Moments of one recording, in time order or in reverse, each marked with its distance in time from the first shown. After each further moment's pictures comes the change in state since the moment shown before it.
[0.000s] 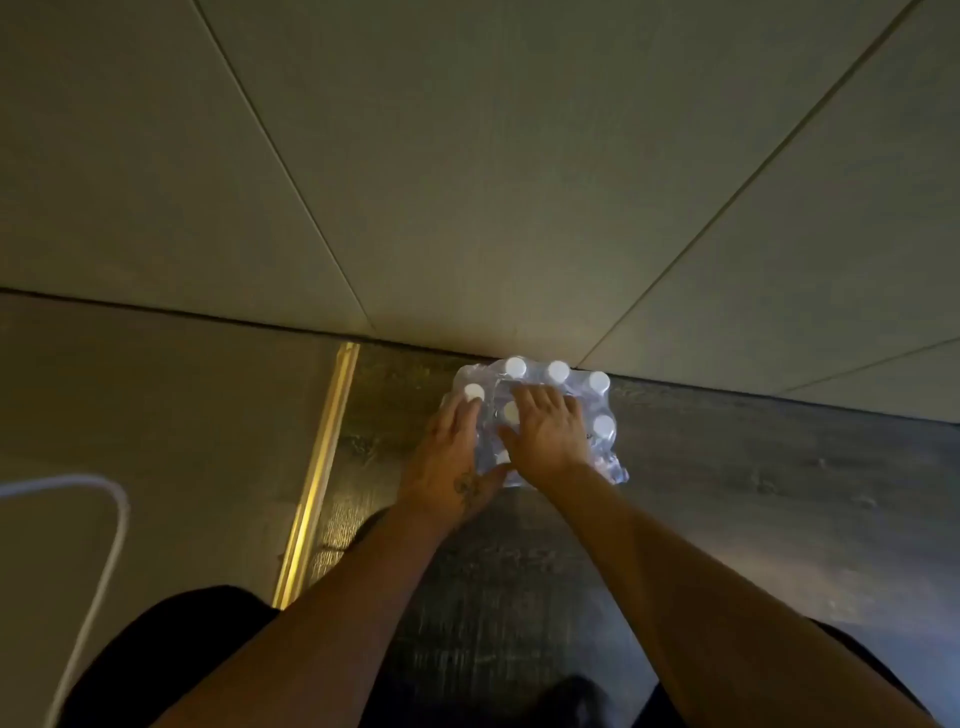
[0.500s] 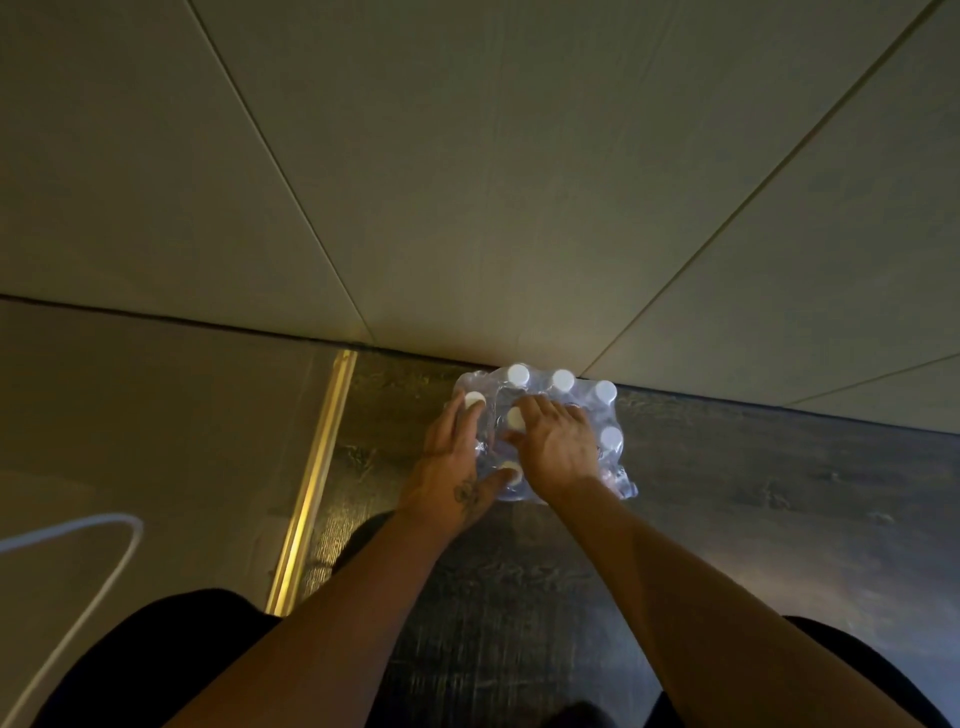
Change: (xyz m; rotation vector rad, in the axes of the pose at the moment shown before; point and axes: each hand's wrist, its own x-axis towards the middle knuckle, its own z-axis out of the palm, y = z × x) left_hand 0.010 -0.007 0.008 -0.072 0.042 0.039; right_hand 0.007 0.006 0.007 -0.056 0.088 -0.058
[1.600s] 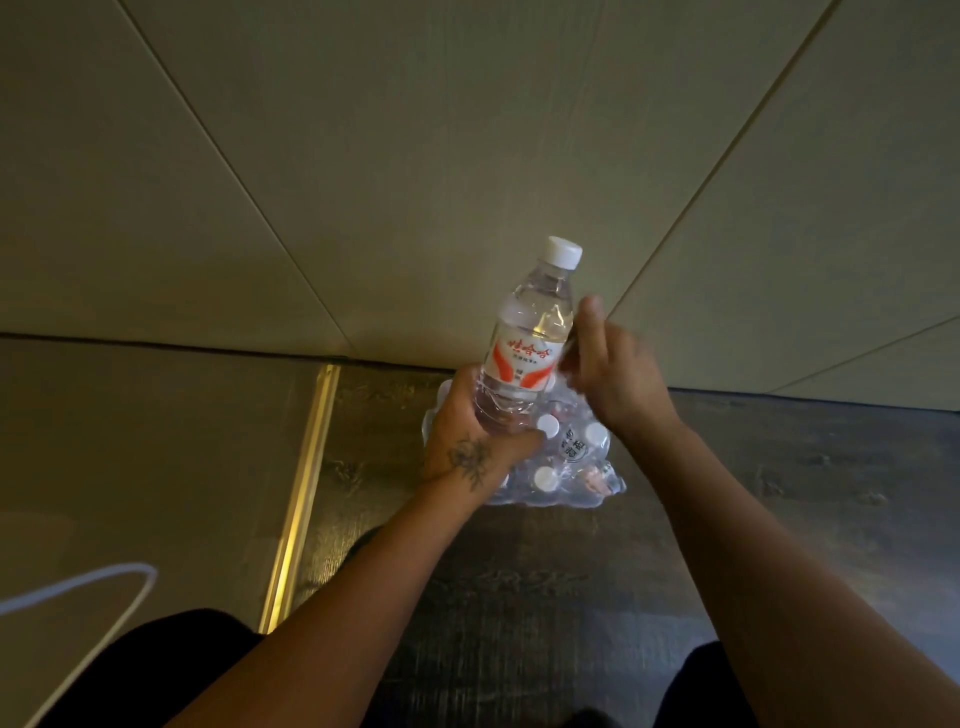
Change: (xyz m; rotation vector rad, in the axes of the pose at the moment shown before) left_hand 0.014 0.074 -0.024 -0.518 0.134 -0.131; right_hand -0.004 0.035 -0.132 0.696 0.265 0.135
